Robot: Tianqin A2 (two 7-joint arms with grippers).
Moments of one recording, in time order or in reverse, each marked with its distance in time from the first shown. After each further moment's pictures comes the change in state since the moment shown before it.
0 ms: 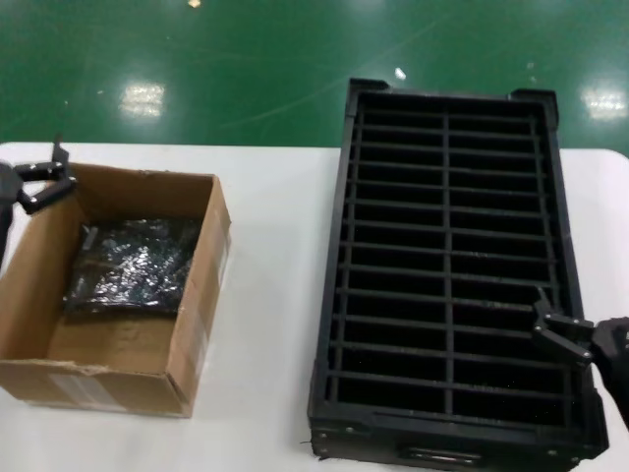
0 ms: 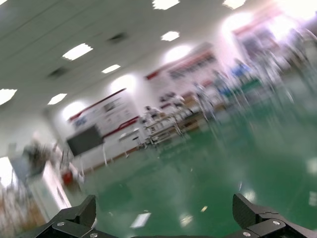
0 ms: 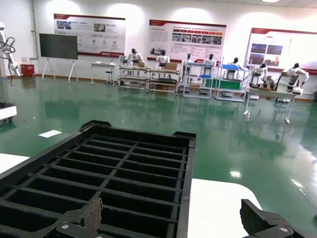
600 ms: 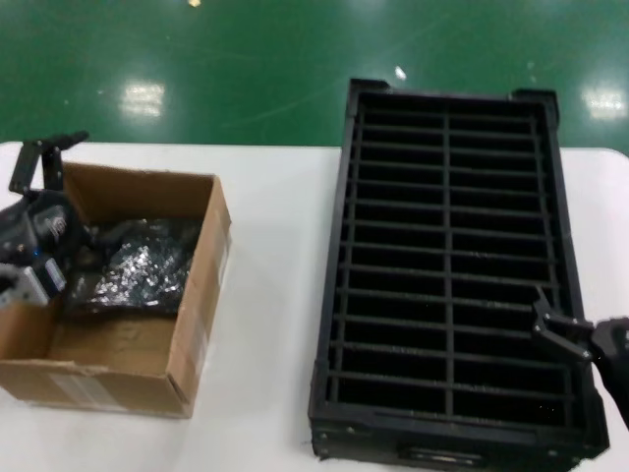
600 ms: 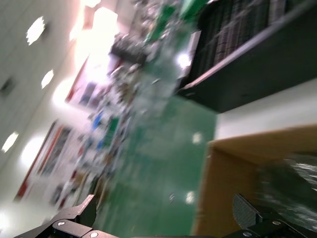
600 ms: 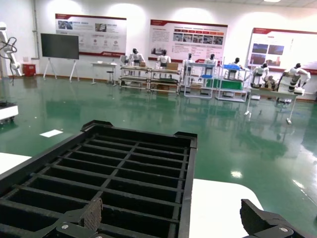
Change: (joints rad) left arm -0.294 -0.351 0.109 0.652 0.024 0.618 0.772; right arm 0.000 0.000 0.000 0.000 0.000 0.000 0.000
